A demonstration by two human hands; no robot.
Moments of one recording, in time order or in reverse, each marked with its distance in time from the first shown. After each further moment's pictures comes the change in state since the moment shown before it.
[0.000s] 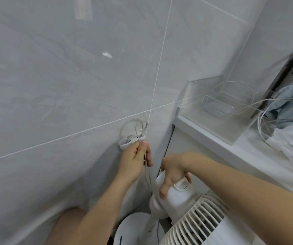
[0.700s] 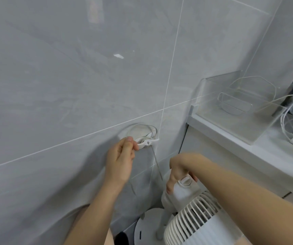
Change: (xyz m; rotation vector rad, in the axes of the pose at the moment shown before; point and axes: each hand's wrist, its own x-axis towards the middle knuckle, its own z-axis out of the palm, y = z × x) left_hand -0.014 0.021 -0.058 -0.095 0.192 0.060; right_hand 0.024 -0.014 0.000 0.036 -0.030 0.066
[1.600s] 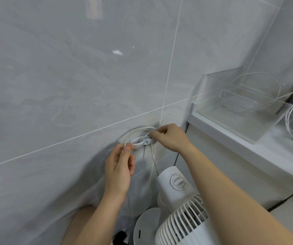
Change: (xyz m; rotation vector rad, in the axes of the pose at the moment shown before) left_hand -0.017 -0.018 0.005 -0.083 0.132 -0.033; right_hand 0.043 -0.003 -0.031 0.899 0.741 -0.224
